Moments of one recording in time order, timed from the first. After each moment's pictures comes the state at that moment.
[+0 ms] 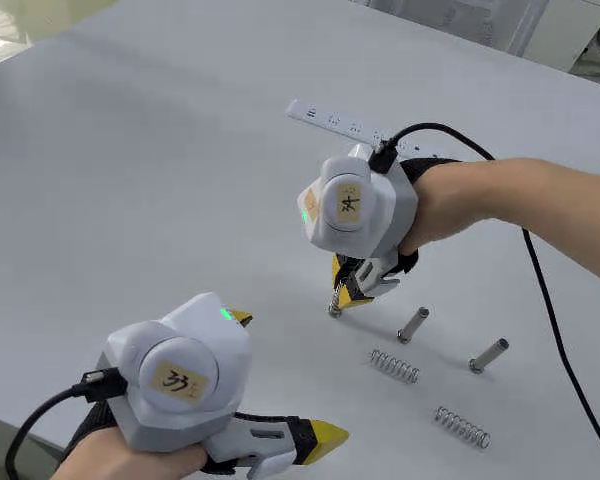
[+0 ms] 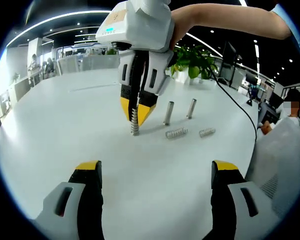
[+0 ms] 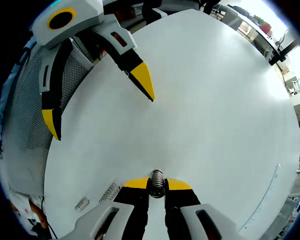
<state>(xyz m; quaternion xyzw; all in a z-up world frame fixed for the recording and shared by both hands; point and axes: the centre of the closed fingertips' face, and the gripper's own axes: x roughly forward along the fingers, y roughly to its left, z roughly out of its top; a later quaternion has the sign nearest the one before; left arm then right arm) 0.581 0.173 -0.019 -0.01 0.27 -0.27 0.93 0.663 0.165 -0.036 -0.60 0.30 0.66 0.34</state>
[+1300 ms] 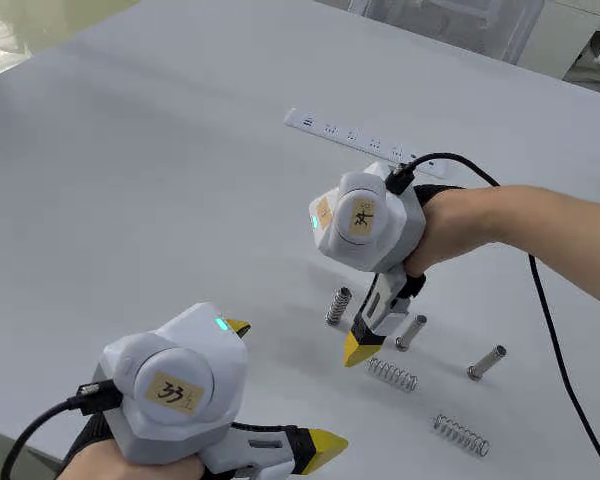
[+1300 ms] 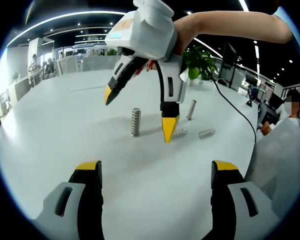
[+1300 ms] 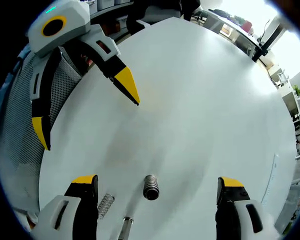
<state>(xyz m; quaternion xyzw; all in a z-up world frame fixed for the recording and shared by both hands) 0.581 0.171 -0.016 -0.01 0.26 -0.27 0.93 0.669 0.171 -0.039 -0.55 0.29 0.67 0.41</state>
